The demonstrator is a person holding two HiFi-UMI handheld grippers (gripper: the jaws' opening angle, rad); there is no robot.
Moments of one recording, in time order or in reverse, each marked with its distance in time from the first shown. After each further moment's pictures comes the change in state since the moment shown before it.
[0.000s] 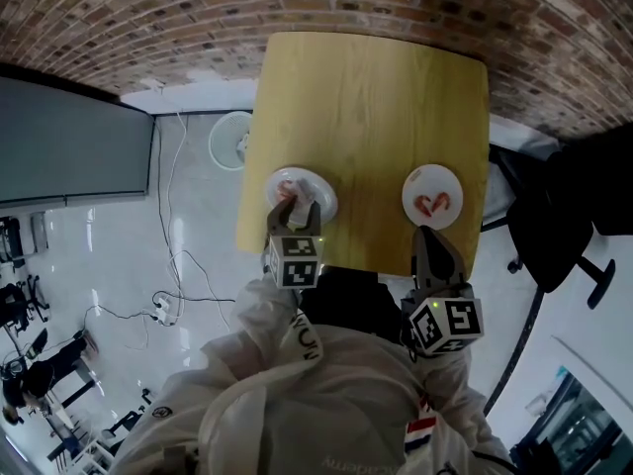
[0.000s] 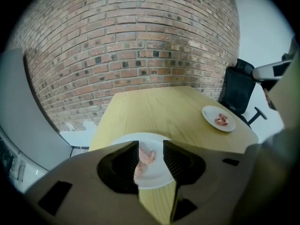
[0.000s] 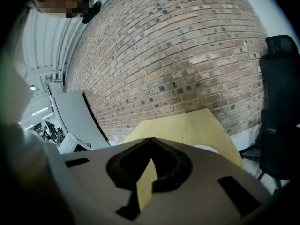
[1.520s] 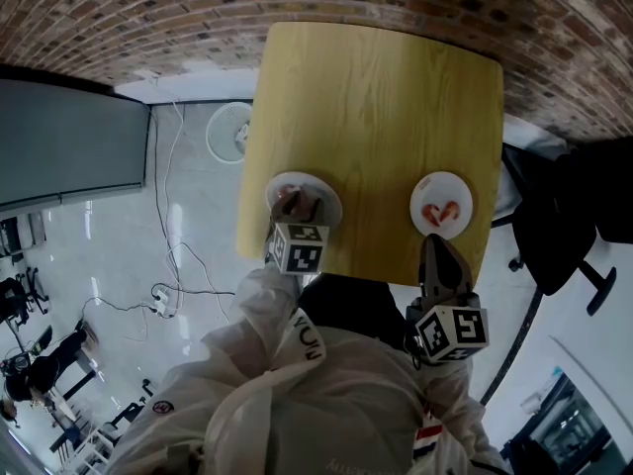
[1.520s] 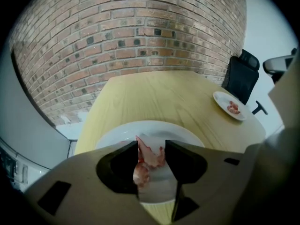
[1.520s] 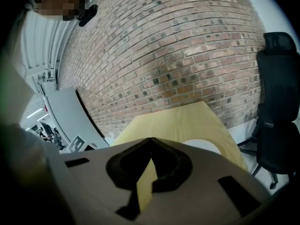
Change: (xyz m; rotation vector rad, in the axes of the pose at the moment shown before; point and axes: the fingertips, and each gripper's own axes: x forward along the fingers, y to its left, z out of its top) left arm 0.059 0.013 -0.025 0.020 0.149 -0.032; right arm 0.026 -0.020 -0.015 0.037 0.070 -0.055
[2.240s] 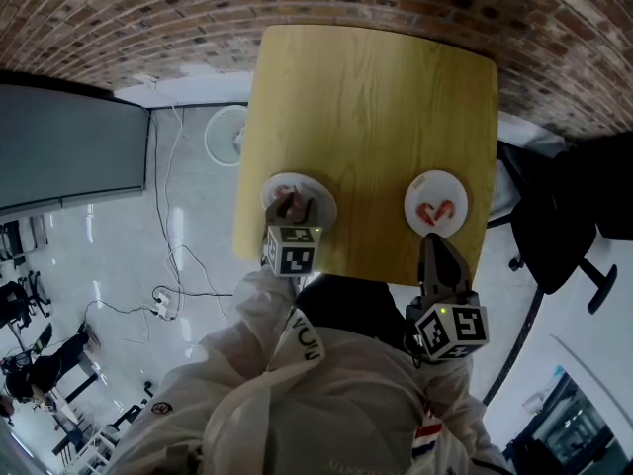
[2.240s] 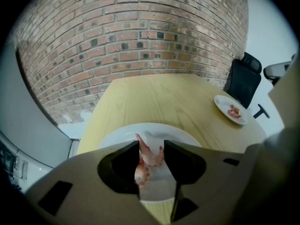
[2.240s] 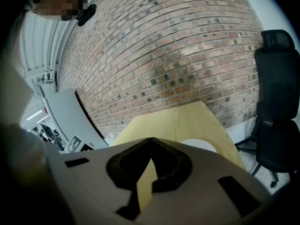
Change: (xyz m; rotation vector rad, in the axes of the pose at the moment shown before) left arm -0.005 0.000 0.003 -0.033 -0.019 0.019; right arm -0.004 -0.013 -0.001 0.017 -0.004 0.001
